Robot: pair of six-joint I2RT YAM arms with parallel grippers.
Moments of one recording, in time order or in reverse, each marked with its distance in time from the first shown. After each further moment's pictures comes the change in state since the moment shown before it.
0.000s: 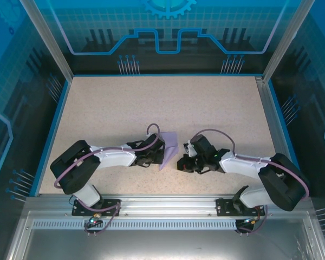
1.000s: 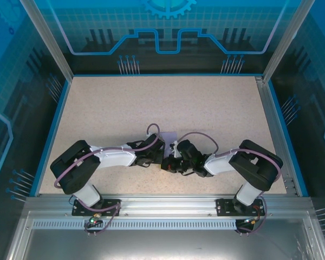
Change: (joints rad) left arm 0.000 0.000 0.000 0.000 0.000 0.003; right arm 0.146 0.299 0.020 0.534 0.058 0.206
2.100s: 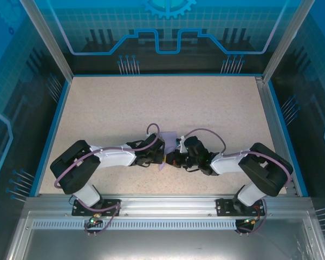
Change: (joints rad) left arm 0.005 0.001 0.000 0.003 0.004 0.000; right arm -0.088 -0.099 -0.042 -0.013 0.011 -0.032
